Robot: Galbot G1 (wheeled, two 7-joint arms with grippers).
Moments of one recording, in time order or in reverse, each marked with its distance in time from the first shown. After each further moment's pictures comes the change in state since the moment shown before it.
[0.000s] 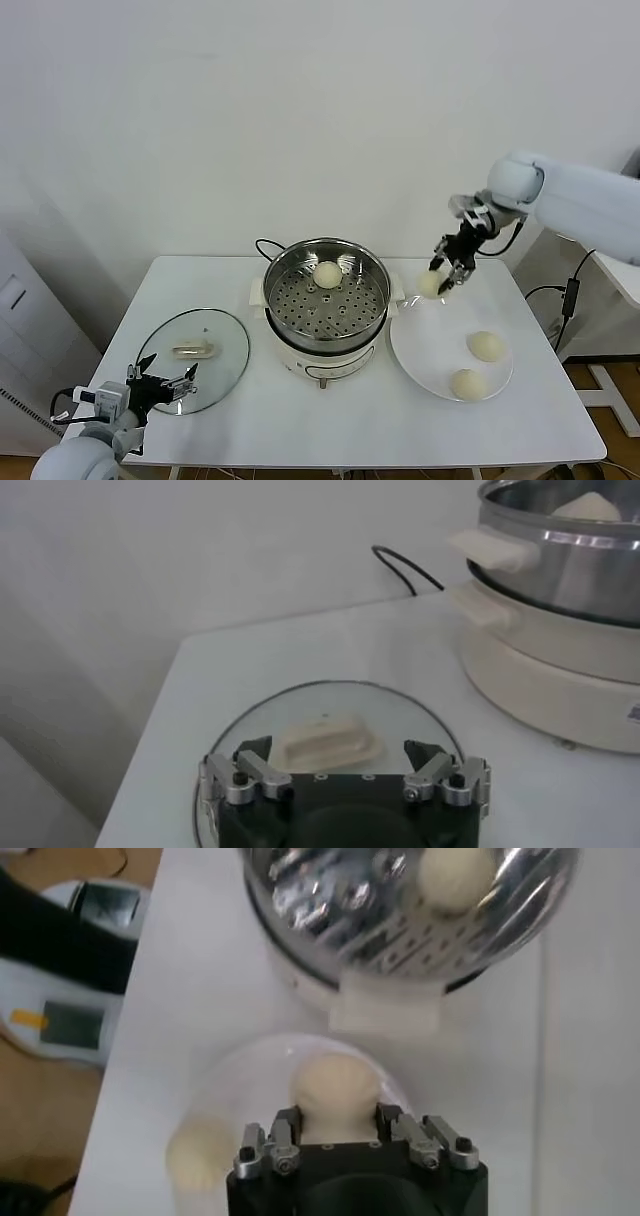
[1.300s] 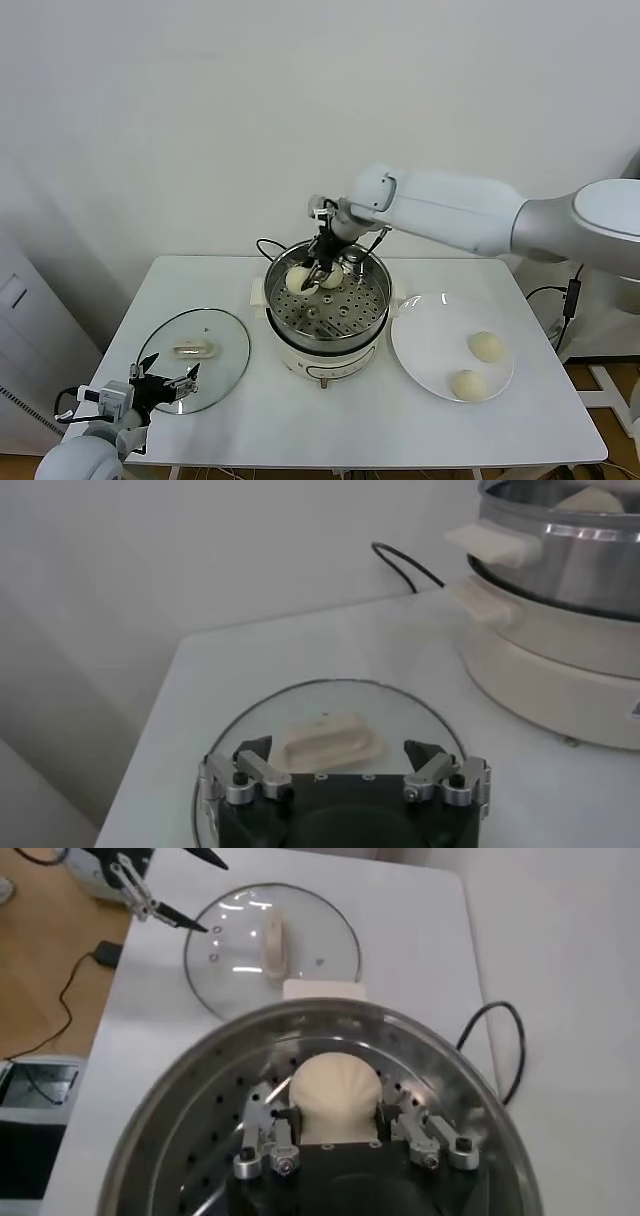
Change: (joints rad) left arm -0.009 -0.007 0.012 0.003 0.019 0.004 0.001; right arm -0.197 0.420 0.113 -0.070 0.280 -0.285 0.357
